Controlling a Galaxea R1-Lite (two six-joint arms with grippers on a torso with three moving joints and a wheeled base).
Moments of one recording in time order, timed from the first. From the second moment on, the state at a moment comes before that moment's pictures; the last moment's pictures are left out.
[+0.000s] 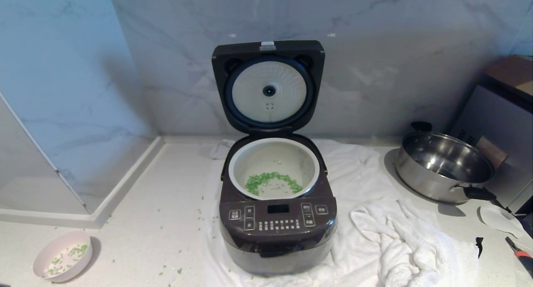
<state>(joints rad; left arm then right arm) 0.00 0.00 0.00 0.02 -0.02 0.07 0.00 0.00 0.00 0.00 0.00 -0.02</state>
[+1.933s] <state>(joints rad) 0.43 0.95 -0.50 0.11 0.15 -0.01 0.00 0.00 0.00 0.00 0.00 -0.02</state>
